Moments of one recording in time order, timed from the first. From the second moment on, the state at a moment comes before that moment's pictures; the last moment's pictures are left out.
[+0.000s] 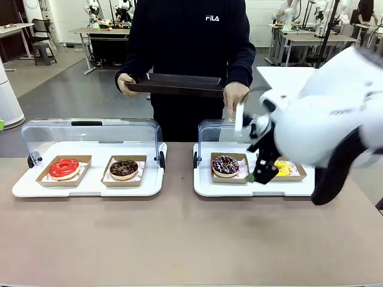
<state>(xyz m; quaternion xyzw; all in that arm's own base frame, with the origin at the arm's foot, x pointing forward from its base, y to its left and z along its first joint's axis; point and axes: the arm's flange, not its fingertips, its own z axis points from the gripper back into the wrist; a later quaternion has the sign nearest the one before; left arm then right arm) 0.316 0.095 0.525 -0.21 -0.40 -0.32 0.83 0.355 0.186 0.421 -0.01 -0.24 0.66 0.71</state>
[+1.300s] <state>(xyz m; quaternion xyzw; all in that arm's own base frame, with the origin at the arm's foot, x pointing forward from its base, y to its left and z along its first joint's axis) 0.316 0.095 0.525 -0.21 -0.40 -0.32 0.83 0.472 0.201 0.355 -0.02 -0.15 0.69 0.71</state>
